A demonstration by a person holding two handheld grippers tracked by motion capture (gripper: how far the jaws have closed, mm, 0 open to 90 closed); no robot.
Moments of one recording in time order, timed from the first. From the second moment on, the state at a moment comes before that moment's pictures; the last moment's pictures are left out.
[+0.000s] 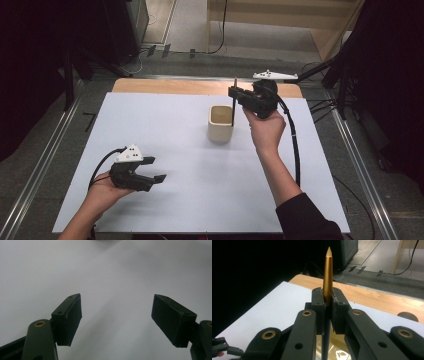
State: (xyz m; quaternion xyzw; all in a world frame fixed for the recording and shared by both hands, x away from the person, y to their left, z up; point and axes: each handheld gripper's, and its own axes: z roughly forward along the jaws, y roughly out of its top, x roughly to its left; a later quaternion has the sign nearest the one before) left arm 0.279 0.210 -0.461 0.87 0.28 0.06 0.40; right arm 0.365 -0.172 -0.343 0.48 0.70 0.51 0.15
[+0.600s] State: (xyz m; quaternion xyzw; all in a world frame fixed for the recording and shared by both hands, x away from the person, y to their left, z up) left arm 0.279 0.210 -0.461 0.87 0.28 0.06 0.40; right arm 0.385 -0.171 -0.346 0.48 0.68 0.52 0.18
